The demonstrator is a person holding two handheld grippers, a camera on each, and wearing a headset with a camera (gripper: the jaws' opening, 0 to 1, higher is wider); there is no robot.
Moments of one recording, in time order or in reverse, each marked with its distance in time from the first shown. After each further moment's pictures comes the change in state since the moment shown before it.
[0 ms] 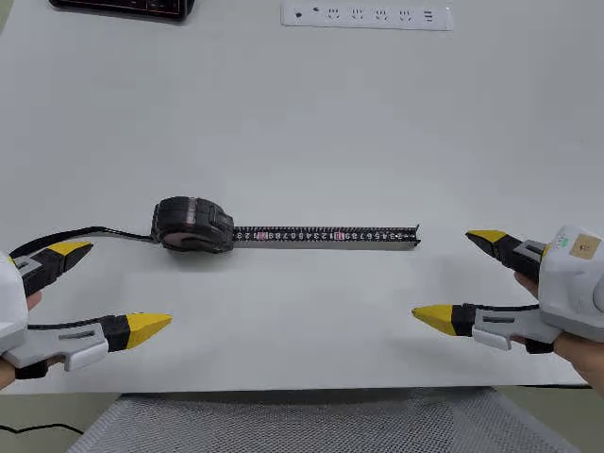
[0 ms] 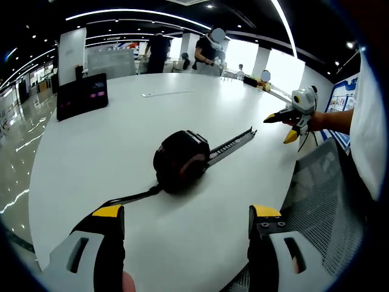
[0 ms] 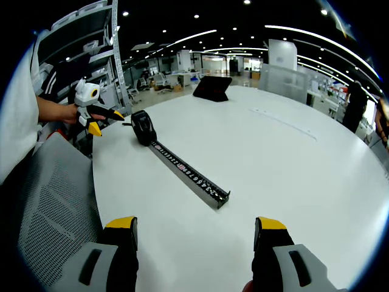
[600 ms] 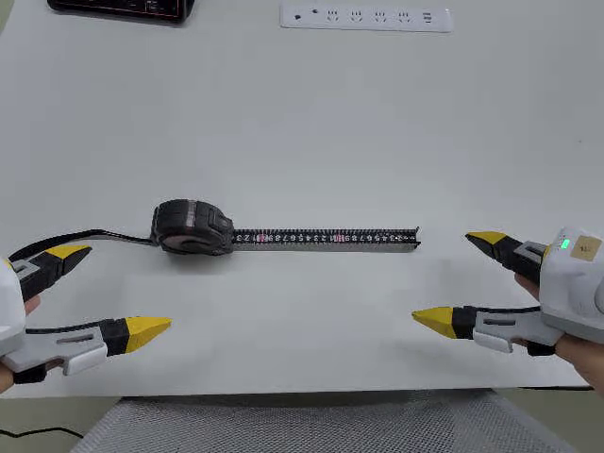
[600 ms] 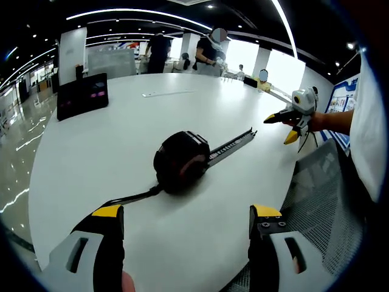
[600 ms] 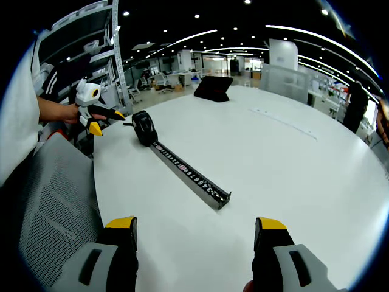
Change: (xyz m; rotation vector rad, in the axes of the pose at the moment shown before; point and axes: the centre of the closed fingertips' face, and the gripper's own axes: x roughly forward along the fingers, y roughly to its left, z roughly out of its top) left arm 0.000 0.000 0.001 -0.003 -0.002 -0.001; right arm 0.000 -0.001 0.000 -0.003 0.002 0.007
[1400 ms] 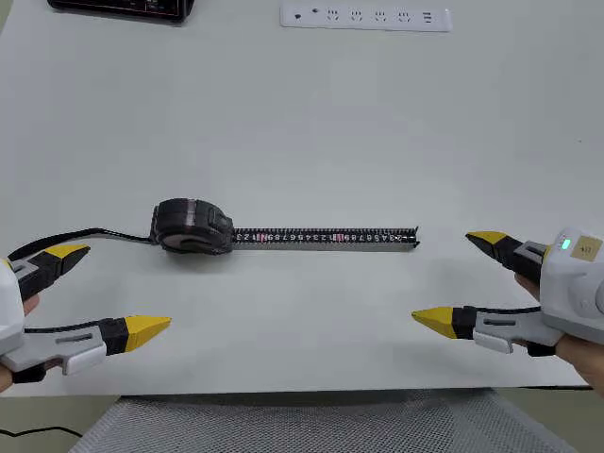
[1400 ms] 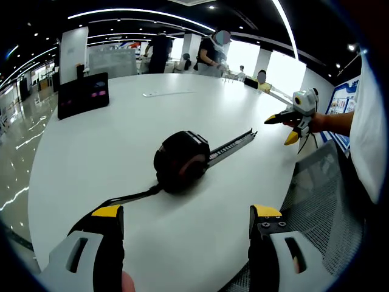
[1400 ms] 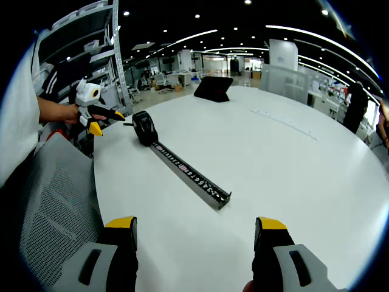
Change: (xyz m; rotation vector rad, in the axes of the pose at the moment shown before) left arm -0.001 0.000 -0.001 -0.011 -0.004 0.000; right arm 0.000 0.000 -0.001 -0.001 0.000 -0.002
